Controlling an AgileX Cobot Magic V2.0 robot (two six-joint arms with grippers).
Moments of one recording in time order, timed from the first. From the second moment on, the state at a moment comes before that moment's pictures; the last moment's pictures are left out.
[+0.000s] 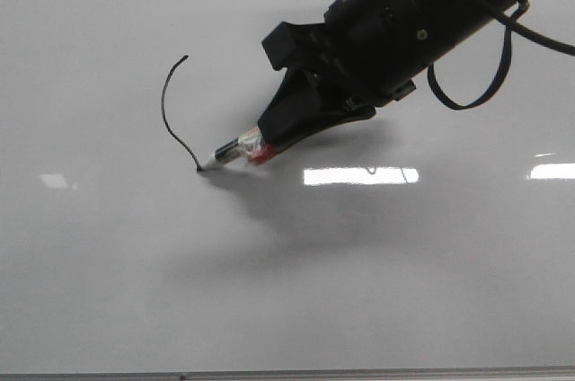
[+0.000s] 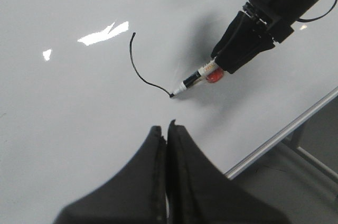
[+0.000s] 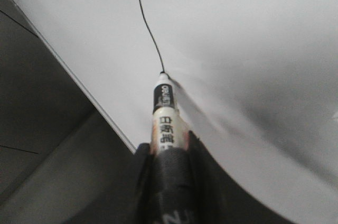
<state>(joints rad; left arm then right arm) -0.37 0.39 -0.45 -0.43 0.52 0.54 0.43 1.70 -1.04 1.18 0.52 -1.11</state>
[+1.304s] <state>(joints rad) -0.37 0.39 -0.45 -0.43 0.52 0.54 0.45 1.69 -1.24 1.18 0.49 -1.11</state>
